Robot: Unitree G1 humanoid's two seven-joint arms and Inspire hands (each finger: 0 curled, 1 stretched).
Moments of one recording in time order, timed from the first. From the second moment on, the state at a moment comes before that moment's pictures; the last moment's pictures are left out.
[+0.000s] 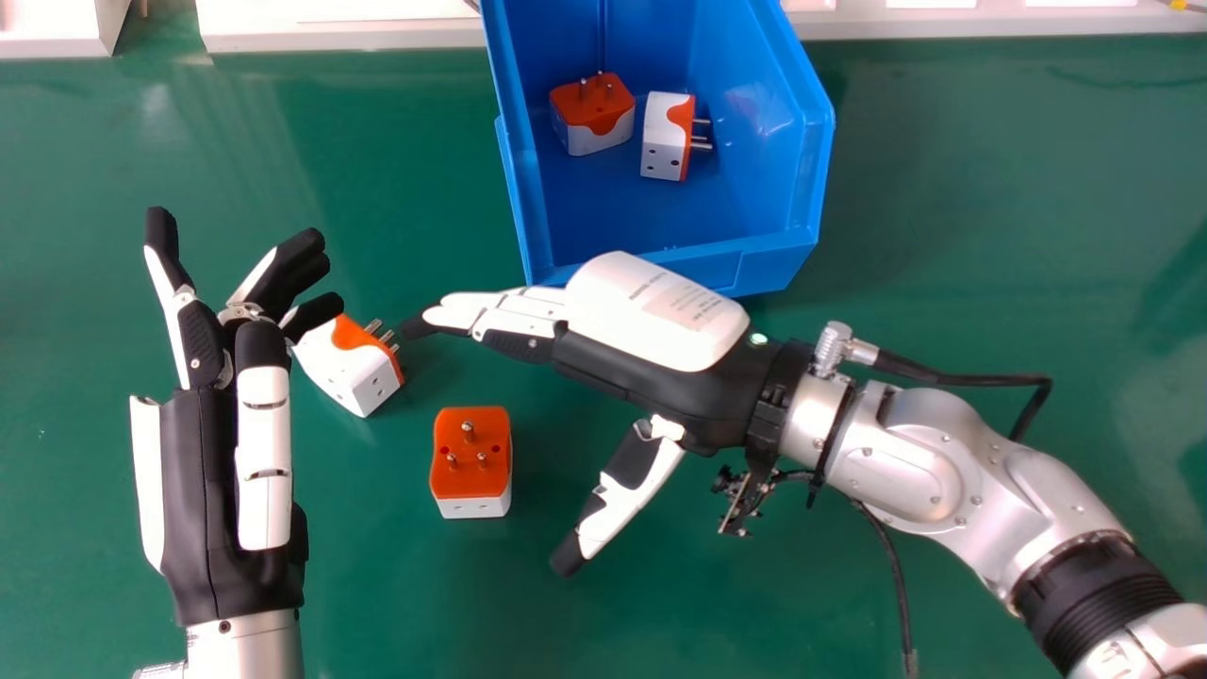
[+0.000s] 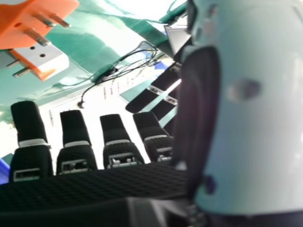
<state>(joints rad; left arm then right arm) 0.09 0.02 0.18 0.42 -0.13 -0.98 -0.08 -0.61 -0.29 0.43 0.68 -0.65 -0.86 0.10</state>
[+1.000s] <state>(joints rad) 0.09 0.01 0.18 0.42 -0.14 -0.99 -0.08 -0.72 -0.25 0.59 0.80 -0.89 -0.71 -0.13</state>
